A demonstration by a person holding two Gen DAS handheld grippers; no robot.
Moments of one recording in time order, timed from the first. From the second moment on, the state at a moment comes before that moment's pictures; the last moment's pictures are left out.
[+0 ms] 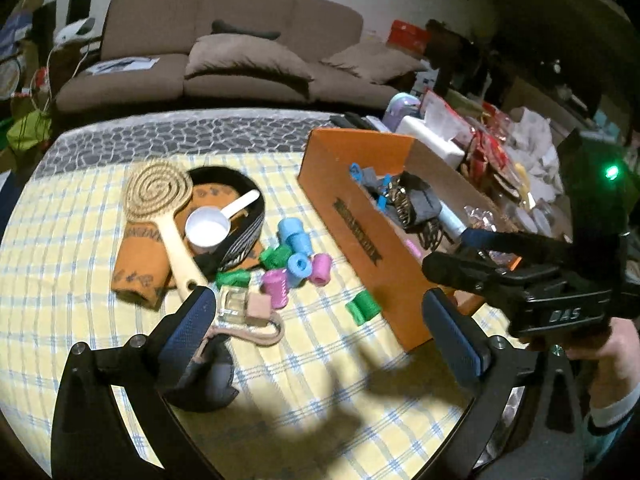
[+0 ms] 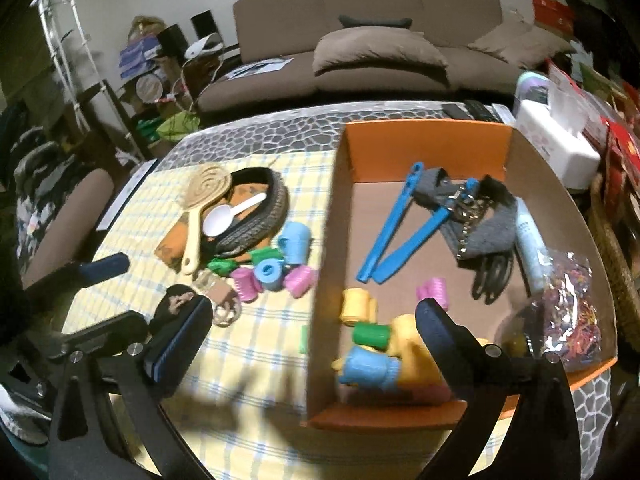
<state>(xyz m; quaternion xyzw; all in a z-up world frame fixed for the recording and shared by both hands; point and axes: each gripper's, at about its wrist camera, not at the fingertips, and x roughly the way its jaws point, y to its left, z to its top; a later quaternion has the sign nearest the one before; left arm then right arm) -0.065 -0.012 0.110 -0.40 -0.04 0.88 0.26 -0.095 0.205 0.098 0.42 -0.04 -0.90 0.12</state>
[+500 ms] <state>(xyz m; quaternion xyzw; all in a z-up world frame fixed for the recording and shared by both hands) -0.071 0.025 0.055 -0.45 0.01 0.85 0.27 -0.108 0.183 0.109 0.41 -0.06 -0.90 0.14</state>
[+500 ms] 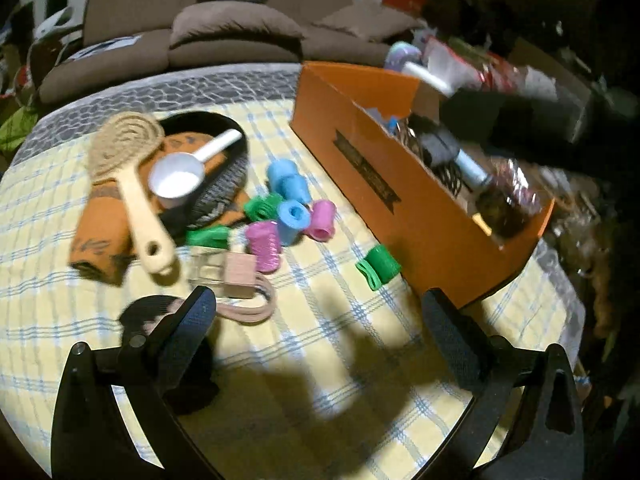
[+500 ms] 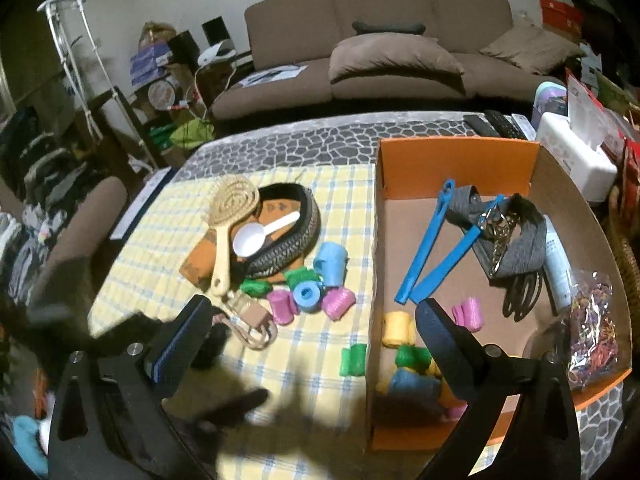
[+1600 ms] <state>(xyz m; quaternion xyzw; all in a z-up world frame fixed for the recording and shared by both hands) -0.109 0.090 0.020 -0.42 0.14 0.73 0.53 -0.106 0.242 0.109 0.40 -0.13 -0.90 0.14</state>
